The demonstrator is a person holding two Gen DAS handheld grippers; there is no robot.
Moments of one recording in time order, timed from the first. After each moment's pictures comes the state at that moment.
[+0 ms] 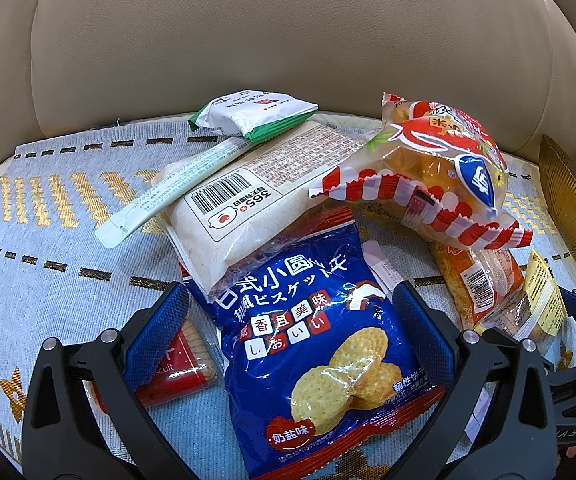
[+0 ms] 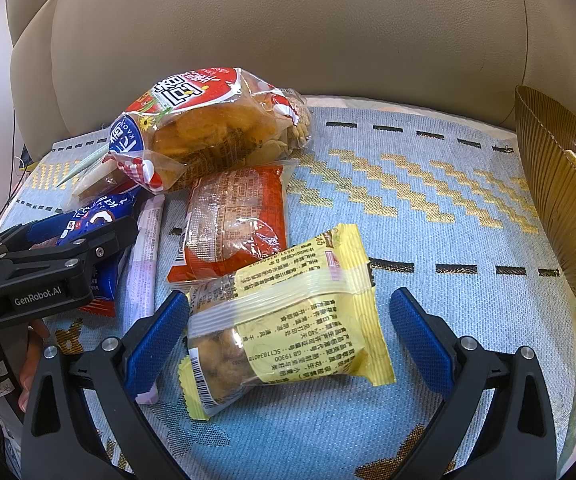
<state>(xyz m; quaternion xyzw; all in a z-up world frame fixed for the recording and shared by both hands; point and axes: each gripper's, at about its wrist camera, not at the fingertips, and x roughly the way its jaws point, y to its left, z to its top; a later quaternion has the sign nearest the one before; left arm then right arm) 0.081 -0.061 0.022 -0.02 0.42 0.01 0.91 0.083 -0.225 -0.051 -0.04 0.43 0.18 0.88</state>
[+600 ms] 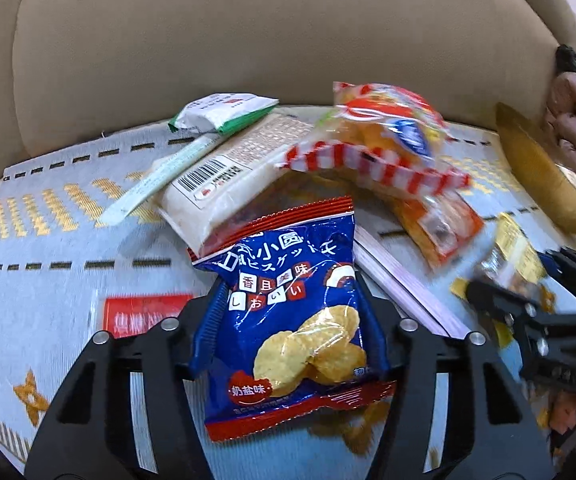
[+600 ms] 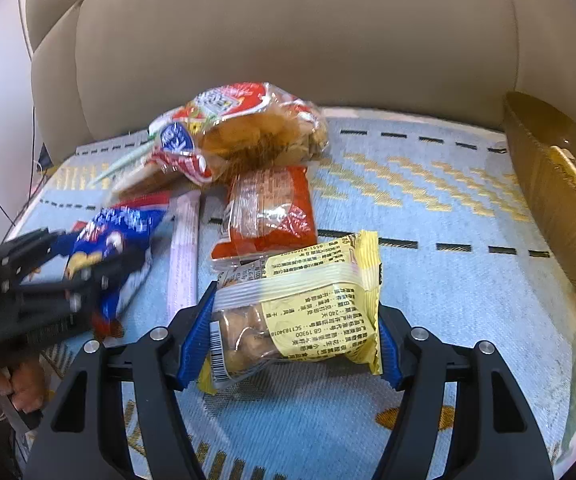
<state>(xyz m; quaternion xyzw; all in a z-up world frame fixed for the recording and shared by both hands) 0.042 -0.068 0.034 0.02 0.42 -0.06 0.91 0.057 -0.230 -0.037 -0.03 0.41 0.20 0.89</state>
